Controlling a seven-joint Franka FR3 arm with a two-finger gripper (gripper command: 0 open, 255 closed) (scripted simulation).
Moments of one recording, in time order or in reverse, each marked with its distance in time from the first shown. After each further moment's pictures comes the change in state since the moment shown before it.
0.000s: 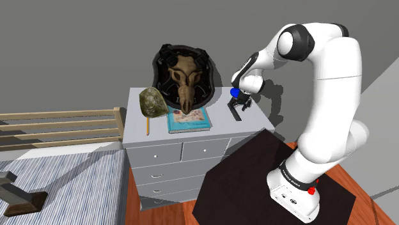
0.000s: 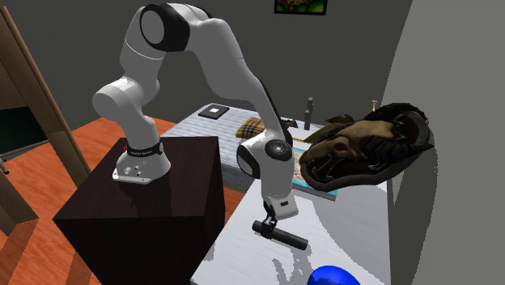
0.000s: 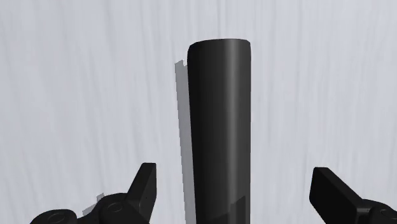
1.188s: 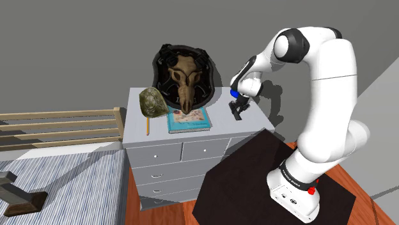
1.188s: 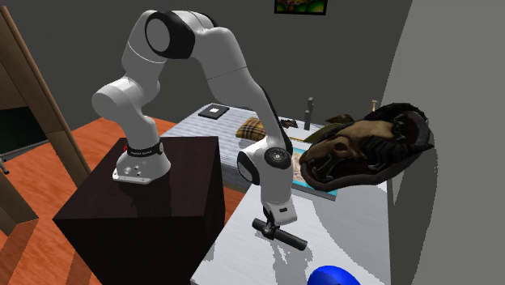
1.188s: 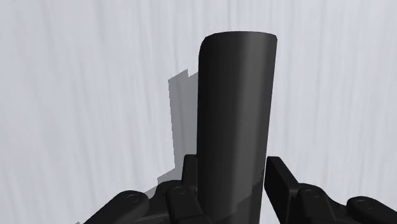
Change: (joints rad) arm -0.023 0.057 0.025 0.024 0.025 0.035 -0.023
